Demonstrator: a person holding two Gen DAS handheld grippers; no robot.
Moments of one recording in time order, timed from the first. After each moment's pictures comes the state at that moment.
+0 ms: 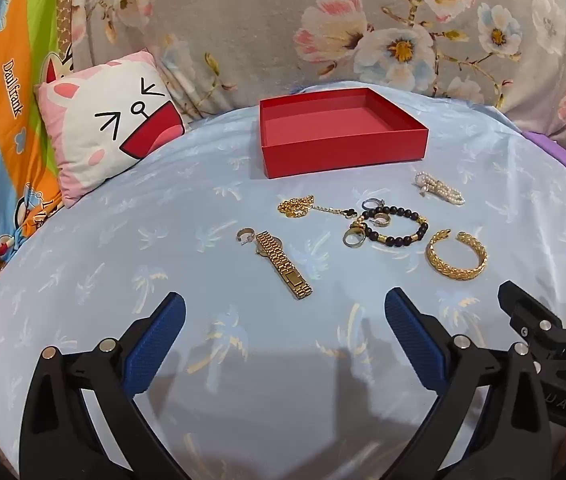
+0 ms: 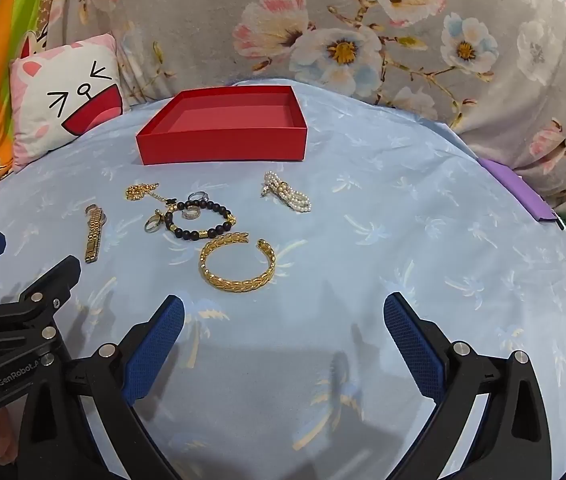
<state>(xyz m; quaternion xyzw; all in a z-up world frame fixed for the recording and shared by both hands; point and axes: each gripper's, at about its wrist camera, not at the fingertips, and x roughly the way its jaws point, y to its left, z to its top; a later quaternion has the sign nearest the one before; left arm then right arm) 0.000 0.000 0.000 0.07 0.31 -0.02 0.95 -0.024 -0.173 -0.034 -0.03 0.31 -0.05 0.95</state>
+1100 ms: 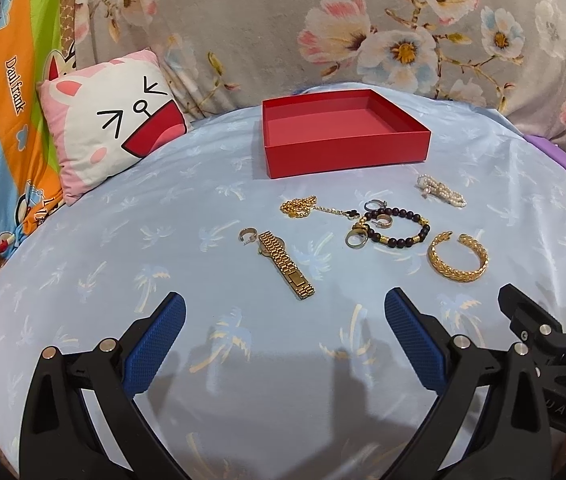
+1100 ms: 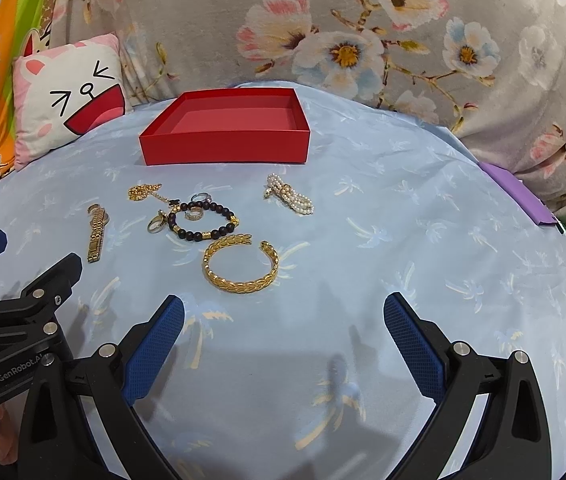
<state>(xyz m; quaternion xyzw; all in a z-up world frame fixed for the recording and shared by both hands) 0.000 0.002 0.002 0.07 0.31 -0.02 0.95 -0.028 -0.170 -0.032 -0.04 0.30 -0.06 0.95</state>
